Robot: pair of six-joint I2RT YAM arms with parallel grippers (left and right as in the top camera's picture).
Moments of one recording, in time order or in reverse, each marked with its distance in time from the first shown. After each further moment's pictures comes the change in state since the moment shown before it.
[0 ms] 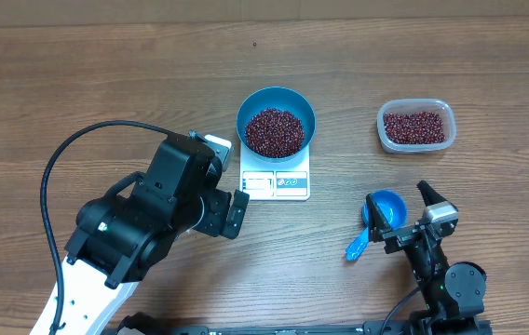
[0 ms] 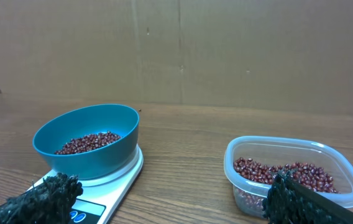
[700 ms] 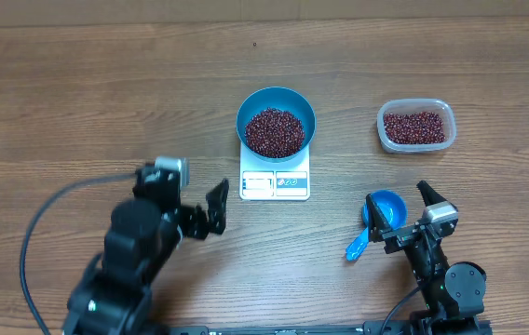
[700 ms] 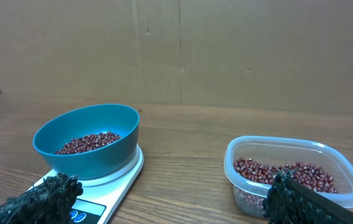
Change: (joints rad) left arm 0.164 -0.479 -0.653 0.730 0.031 -0.099; right arm 0.001 0.000 0.000 0.000 0.000 0.000
